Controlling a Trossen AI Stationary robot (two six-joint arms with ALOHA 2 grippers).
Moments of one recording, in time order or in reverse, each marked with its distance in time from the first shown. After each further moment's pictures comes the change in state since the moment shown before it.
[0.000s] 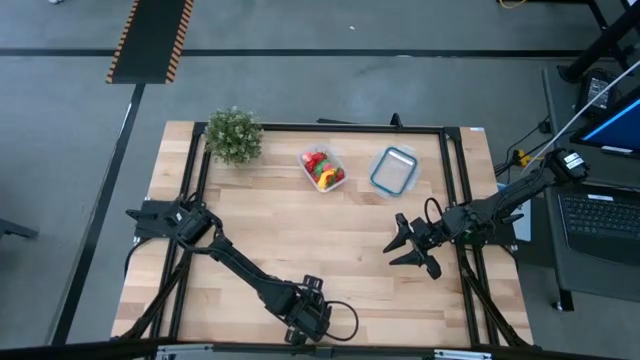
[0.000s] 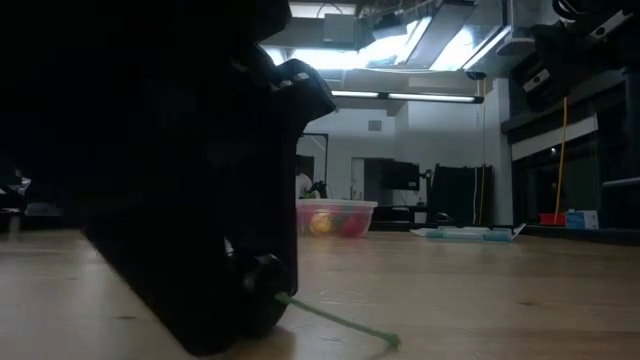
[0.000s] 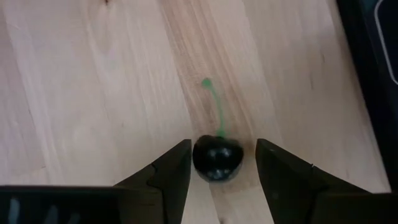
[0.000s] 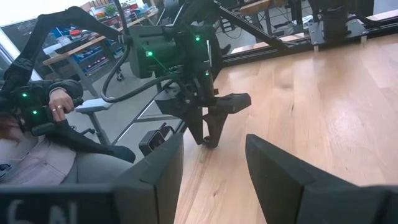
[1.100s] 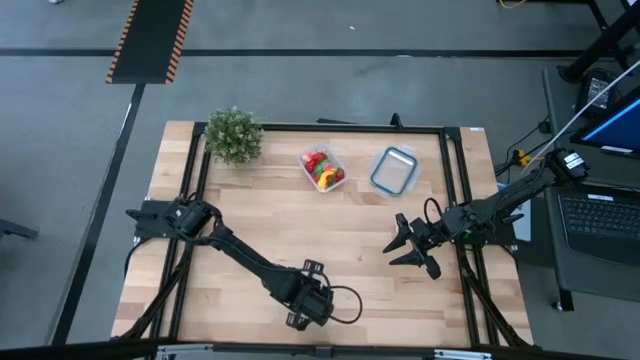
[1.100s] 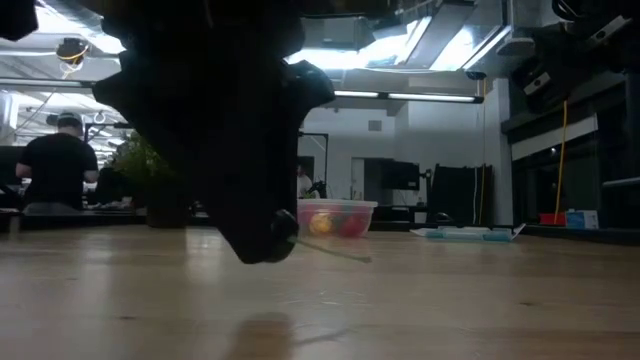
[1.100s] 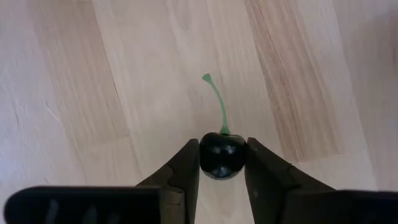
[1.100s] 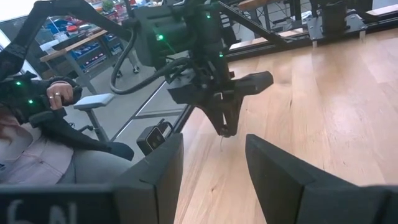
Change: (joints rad) left arm 0.062 -0.045 -0.001 -0.130 -0.034 0.066; right arm 0.000 0.000 0.000 -0.018 0.000 0.000
